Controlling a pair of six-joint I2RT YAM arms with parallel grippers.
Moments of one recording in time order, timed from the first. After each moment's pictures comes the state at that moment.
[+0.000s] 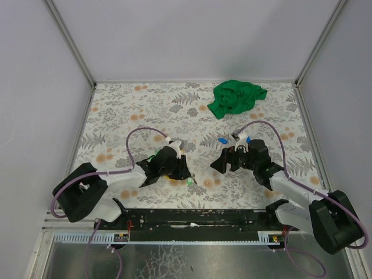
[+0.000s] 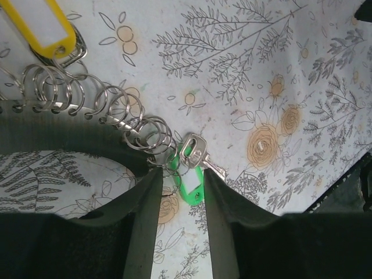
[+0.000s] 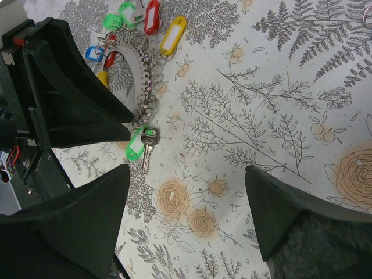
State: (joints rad) left arm -0.81 1.41 0.50 0.17 0.12 -0.65; right arm 0.44 1.09 0.34 0.24 -0.49 0.36
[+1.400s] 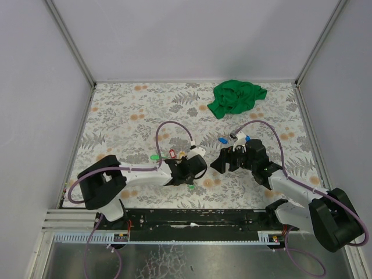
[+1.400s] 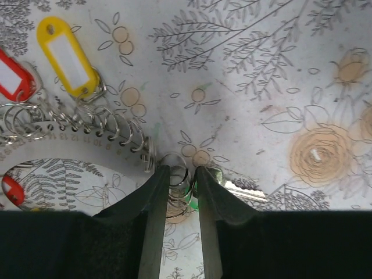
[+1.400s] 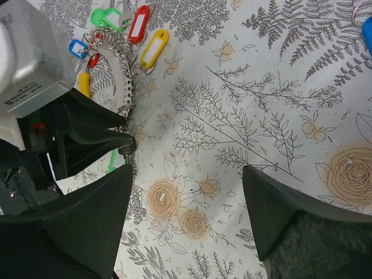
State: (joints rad) left arm -1.08 1.63 0.85 -0.30 -0.35 -0.53; right arm 0.47 1.11 0.36 0.22 -0.43 0.33
